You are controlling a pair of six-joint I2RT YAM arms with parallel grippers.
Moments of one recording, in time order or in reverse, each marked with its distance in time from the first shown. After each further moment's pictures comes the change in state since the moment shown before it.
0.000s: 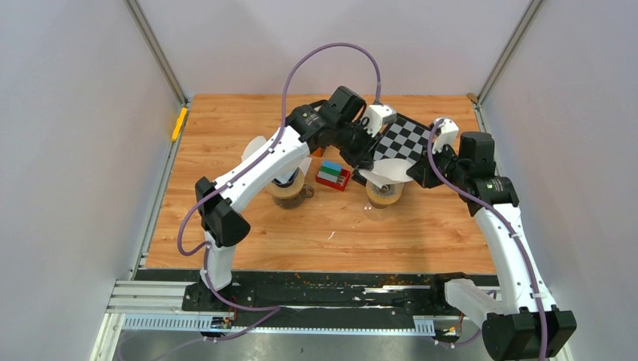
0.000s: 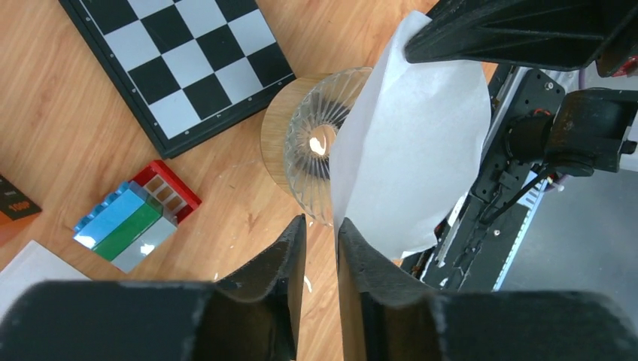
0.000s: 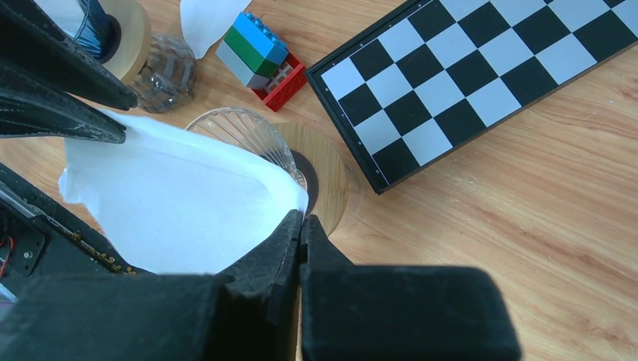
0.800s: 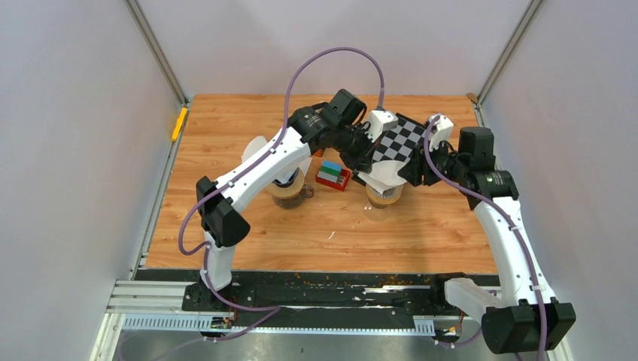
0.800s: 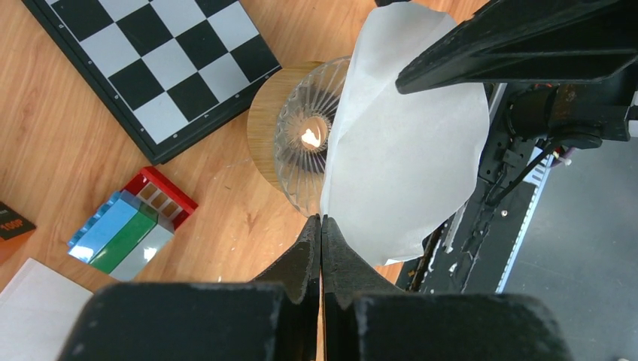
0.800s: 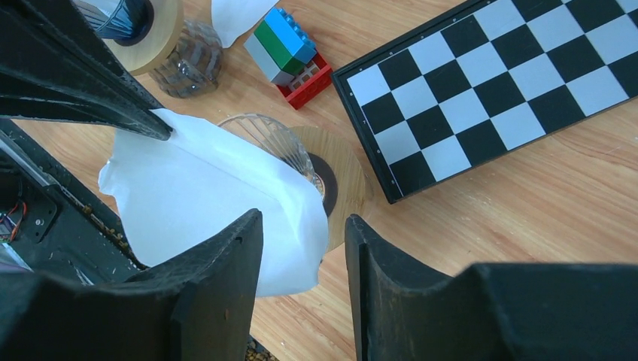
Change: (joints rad) left arm 0.000 -0.004 -0.032 -0.001 0.050 0.076; right arm -0.005 0.034 0.047 -0.024 -0.092 -0.071
